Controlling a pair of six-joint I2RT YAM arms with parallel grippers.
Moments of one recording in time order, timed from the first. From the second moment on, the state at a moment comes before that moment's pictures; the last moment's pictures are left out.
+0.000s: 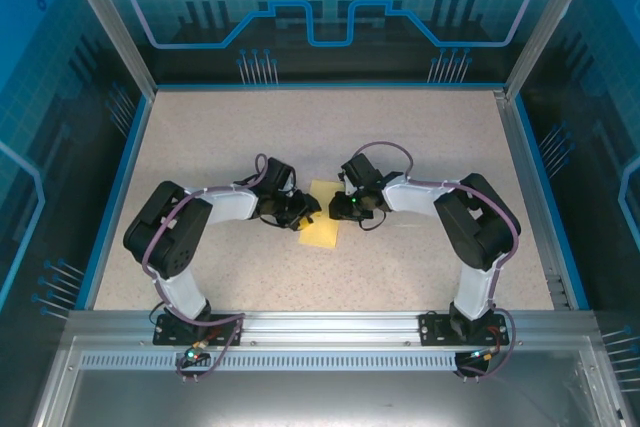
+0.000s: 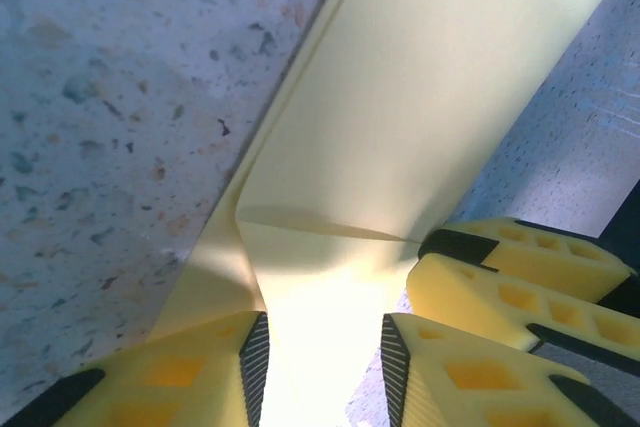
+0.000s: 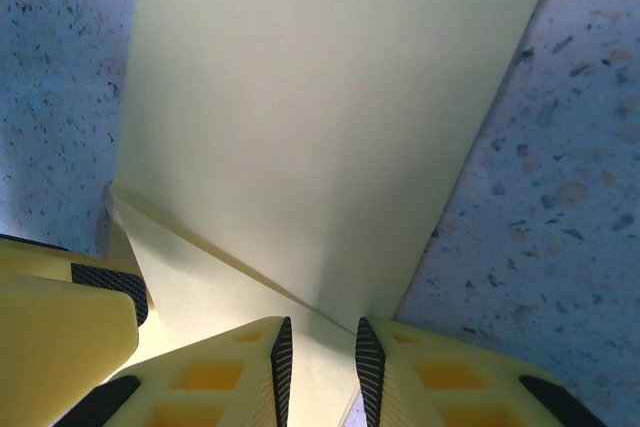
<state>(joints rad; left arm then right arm) -0.46 1.75 0.85 -0.11 0.52 -1.11 0.62 1.85 1.03 -0.30 -0.27 0.61</state>
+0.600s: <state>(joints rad) -0.46 1.76 0.87 -0.17 0.50 -1.09 0.62 1.85 1.02 -0.28 -0.28 0.61</state>
